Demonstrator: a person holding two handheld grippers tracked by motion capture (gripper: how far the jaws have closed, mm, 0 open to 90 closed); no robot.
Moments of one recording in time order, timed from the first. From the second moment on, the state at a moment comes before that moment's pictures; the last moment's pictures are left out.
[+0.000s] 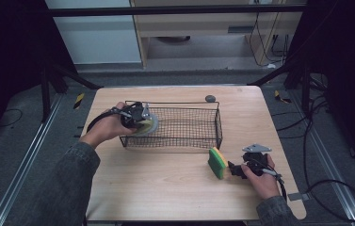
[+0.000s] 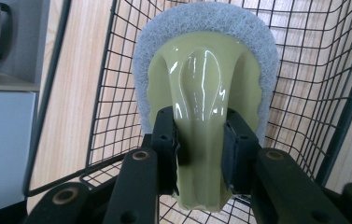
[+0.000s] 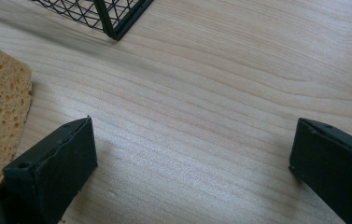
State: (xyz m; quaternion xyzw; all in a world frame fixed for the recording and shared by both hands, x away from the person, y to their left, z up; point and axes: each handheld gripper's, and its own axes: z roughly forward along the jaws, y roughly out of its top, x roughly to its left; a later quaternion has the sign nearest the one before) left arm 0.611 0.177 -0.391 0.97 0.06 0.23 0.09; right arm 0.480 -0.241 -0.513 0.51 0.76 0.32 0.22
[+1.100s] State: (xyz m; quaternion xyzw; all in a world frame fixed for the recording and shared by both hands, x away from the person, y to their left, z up) left arm 0.621 0.164 -0.413 0.98 0.07 0.18 0.08; right arm 0.480 -0.241 -0.513 0.51 0.76 0.32 0.22
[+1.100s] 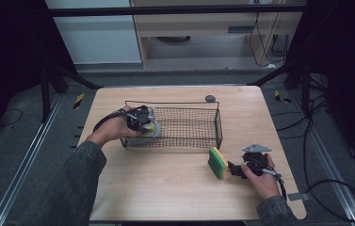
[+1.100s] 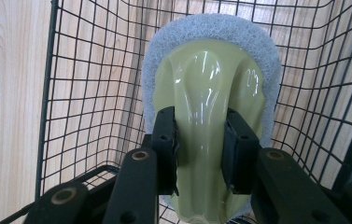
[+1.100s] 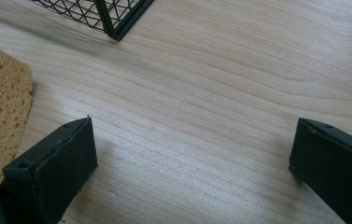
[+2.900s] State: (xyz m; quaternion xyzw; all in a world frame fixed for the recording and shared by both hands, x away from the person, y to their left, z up) left arm 0.550 0.186 -0.366 0.89 0.23 0.26 0.29; right arm 0.480 -0.240 -0.513 0.51 0.76 0.33 0.22
